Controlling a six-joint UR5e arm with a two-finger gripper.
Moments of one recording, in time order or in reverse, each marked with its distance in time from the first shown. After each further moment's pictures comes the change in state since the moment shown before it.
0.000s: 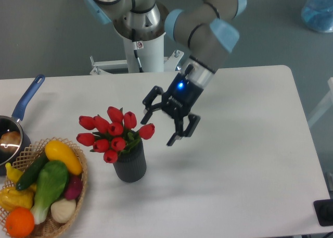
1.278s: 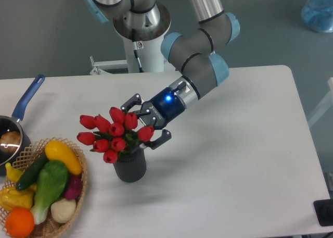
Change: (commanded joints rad) arm -0.089 -0.267 -0.089 0.037 -0.627 0.143
